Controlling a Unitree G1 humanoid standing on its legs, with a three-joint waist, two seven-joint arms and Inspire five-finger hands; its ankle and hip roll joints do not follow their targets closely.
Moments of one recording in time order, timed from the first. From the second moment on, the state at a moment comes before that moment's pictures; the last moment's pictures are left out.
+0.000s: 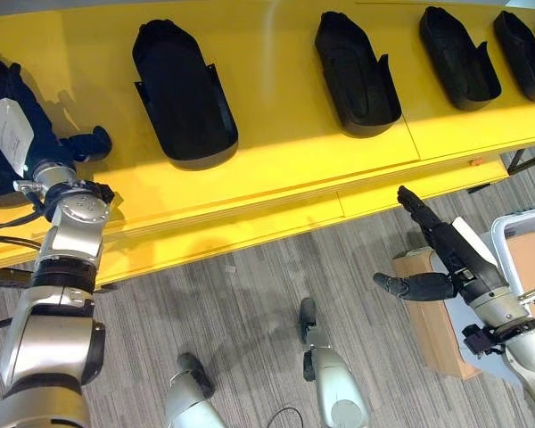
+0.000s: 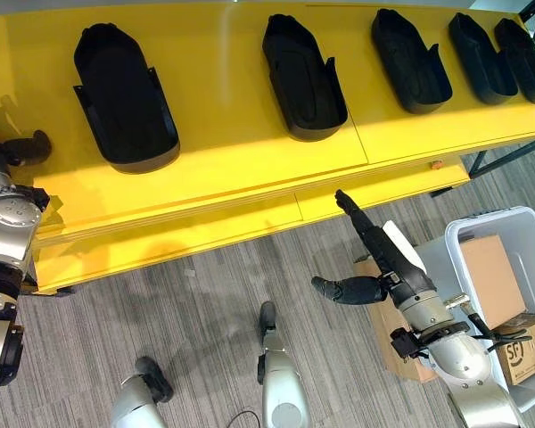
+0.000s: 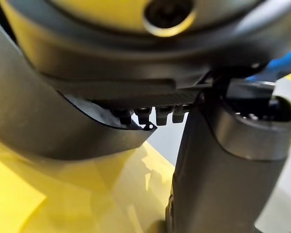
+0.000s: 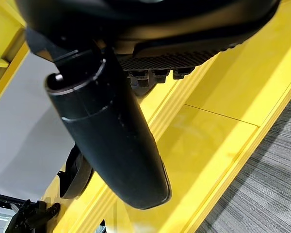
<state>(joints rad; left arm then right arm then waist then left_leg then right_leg) -0.86 0.78 -0.12 0.85 0.07 0.00 0.57 0.23 -0.77 -0.10 -0.32 0.20 -0.18 0.10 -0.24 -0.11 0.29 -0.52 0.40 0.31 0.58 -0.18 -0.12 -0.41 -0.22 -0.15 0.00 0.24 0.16</state>
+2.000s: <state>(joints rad) -0.69 0.90 -0.01 0.73 0.20 -0.03 0.53 0.23 -0.75 -0.15 -0.35 0.20 -0.18 0.13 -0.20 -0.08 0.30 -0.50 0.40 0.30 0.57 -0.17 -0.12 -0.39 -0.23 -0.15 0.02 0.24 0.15</state>
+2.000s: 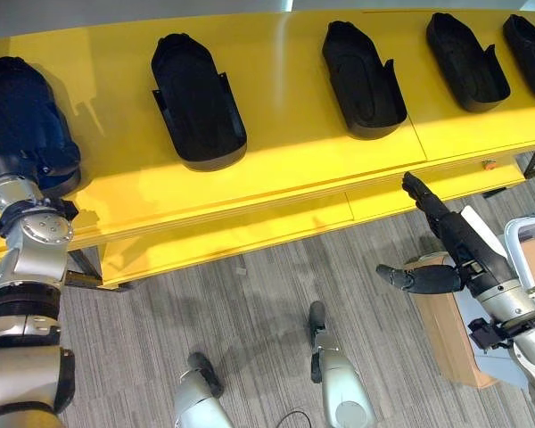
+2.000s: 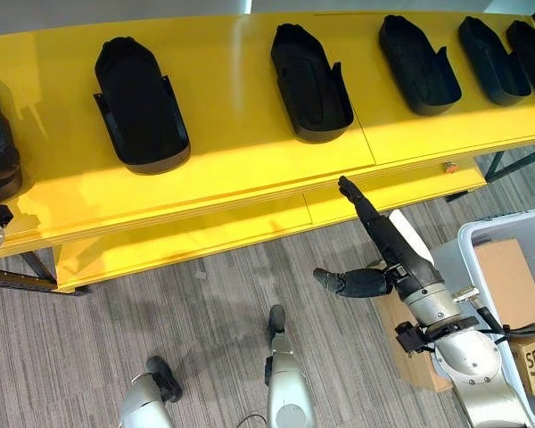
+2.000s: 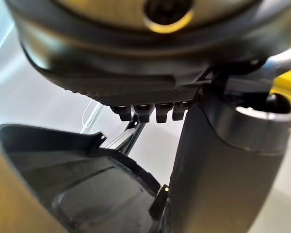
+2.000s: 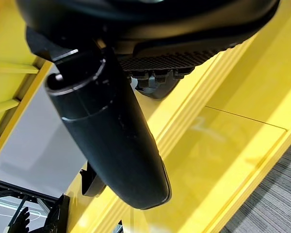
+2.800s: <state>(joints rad) -0.60 0.84 0.06 0.50 0.10 -0.07 0.53 0.21 -0.75 -0.17 -0.35 0.20 -0.19 0.13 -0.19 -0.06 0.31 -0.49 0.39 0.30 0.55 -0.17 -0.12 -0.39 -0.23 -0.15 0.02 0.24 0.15</state>
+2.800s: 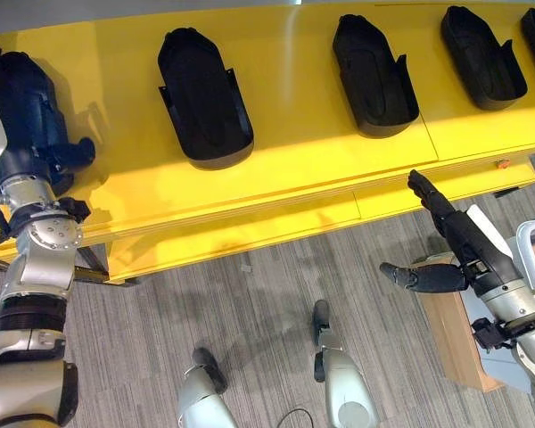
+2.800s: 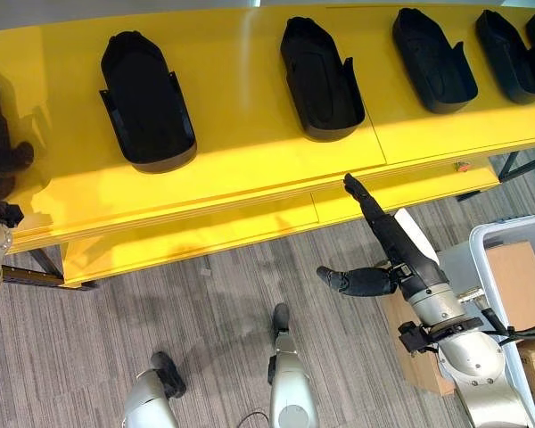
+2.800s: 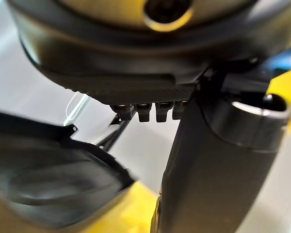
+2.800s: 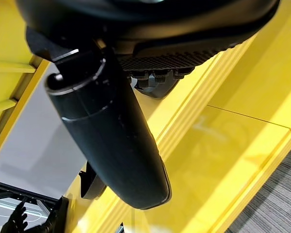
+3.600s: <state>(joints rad) -0.33 0.67 0.11 0.09 -0.16 -0.20 0.43 0.16 -0.68 -0.16 -0.28 0.18 -0.17 0.12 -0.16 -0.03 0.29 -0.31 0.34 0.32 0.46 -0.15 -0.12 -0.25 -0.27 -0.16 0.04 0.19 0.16</state>
